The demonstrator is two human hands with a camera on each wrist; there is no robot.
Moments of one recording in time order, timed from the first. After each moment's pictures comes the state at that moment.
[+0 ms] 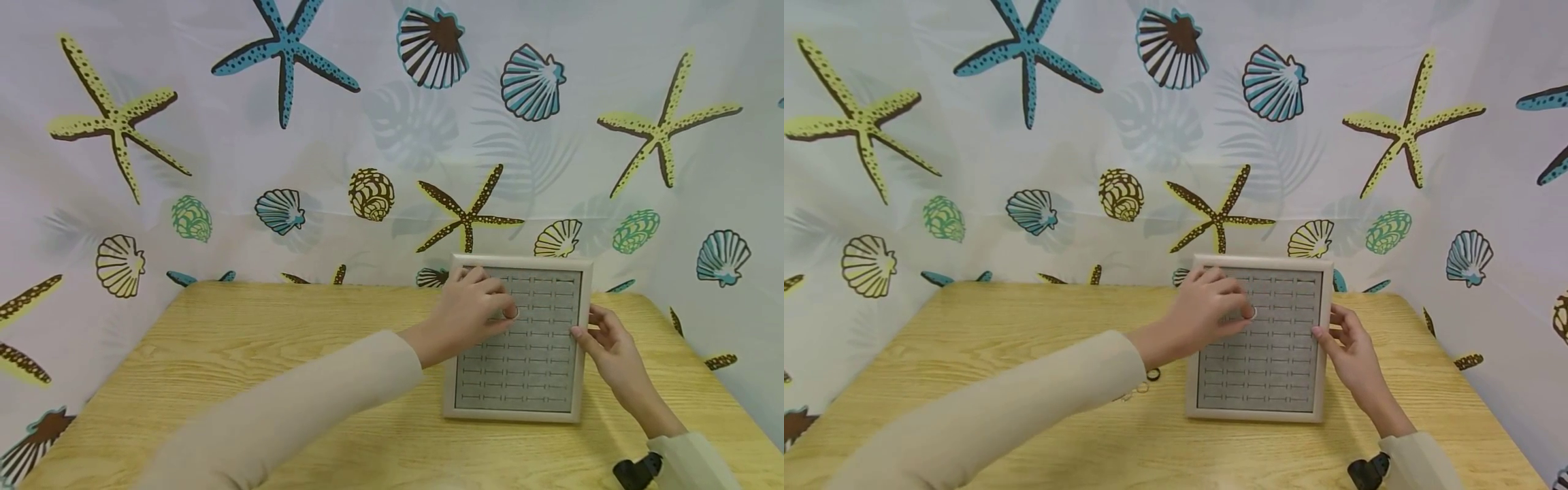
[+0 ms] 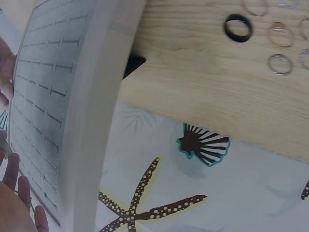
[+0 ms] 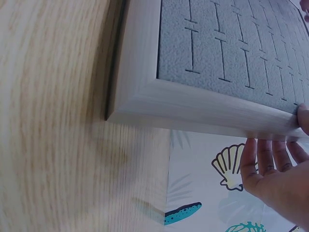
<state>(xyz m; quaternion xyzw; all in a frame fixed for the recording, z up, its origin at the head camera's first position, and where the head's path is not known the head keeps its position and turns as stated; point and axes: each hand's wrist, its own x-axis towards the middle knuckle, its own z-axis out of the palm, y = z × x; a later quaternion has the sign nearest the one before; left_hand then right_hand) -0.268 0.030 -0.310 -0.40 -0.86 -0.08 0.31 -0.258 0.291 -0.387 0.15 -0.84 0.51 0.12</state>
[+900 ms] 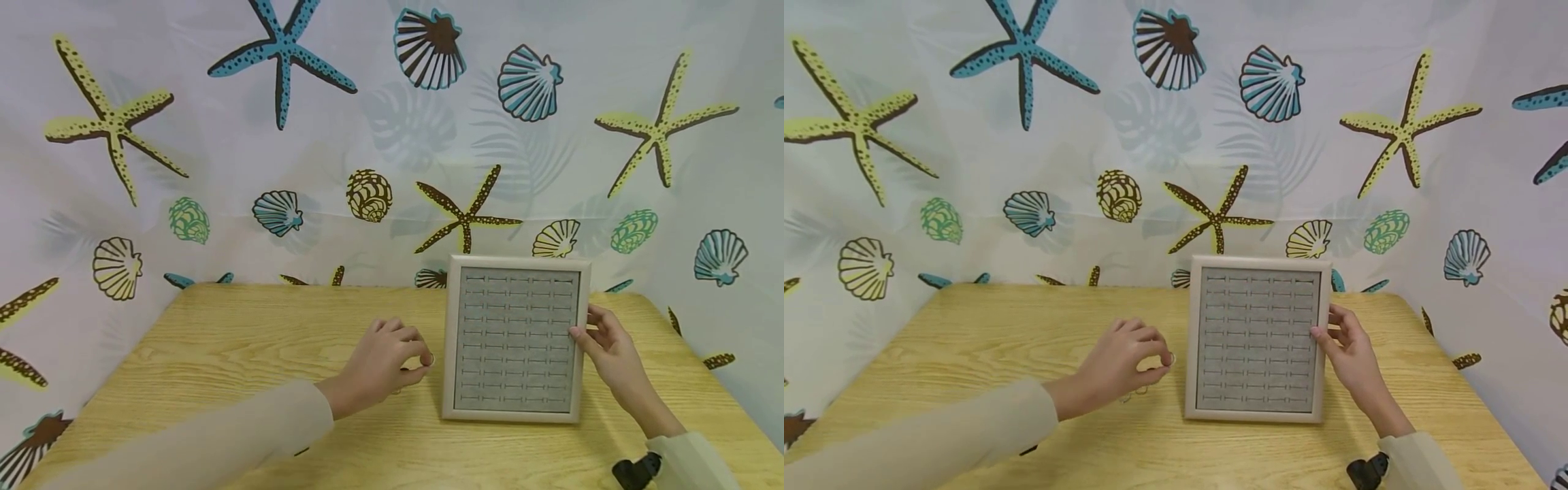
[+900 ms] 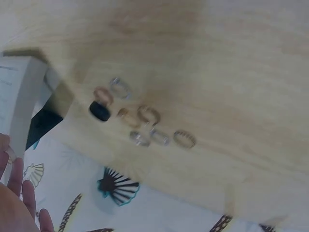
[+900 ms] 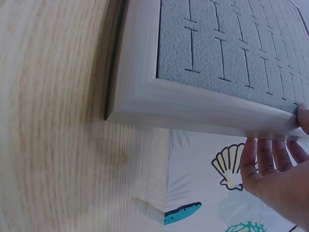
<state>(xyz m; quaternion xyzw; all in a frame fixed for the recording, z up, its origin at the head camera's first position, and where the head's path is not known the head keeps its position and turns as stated) -0.236 -0.060 -0.369 -0.35 -0.90 -0.12 0.23 -0.258 0.291 -0.385 0.15 -0.83 0.52 0.12</state>
